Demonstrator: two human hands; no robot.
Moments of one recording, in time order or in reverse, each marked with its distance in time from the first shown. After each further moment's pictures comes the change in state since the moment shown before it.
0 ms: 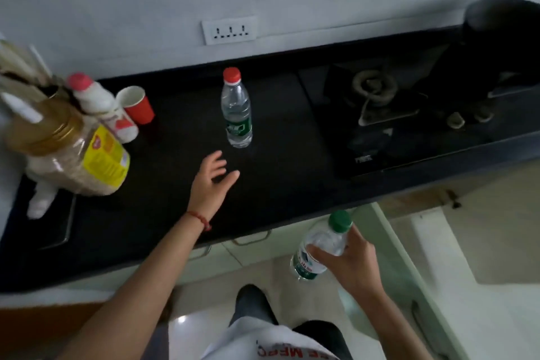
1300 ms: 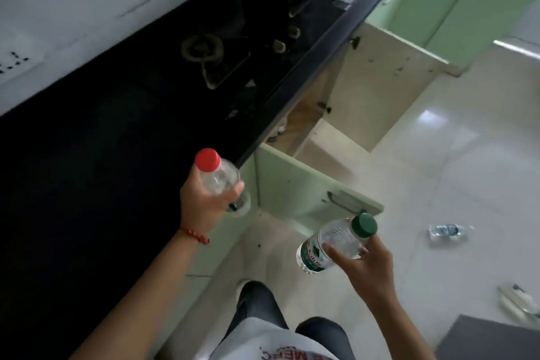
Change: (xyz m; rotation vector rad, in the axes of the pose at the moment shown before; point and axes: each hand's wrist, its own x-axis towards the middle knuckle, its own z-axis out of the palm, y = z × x) left_hand -0.088 0.040 0.118 0.042 -0.581 0.332; right_hand -0.179 0.069 -0.019 0.289 0.728 0.315
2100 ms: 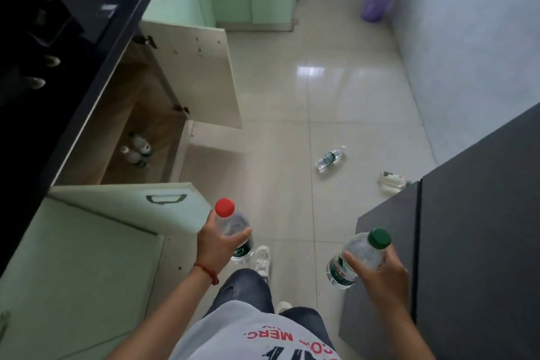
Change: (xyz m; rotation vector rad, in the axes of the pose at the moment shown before) left_hand -0.217 0.010 0.341 0.341 -0.549 0.048; right_hand -0.149 0.203 -0.318 -0.129 0.638 0.517
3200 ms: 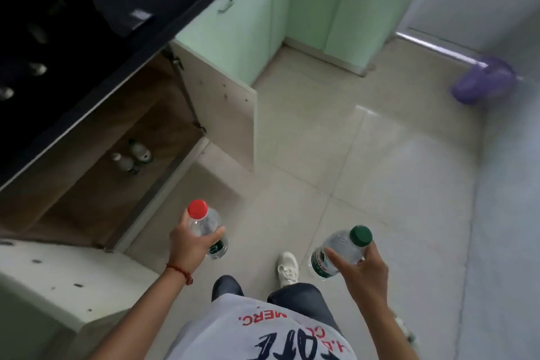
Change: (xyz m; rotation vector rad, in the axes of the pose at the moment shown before) left_hand 0.337 0.118 0.075 -0.096 0.386 -0.295; right_hand 0.448 -0.211 0.118 -0.084 -0.406 -0.198
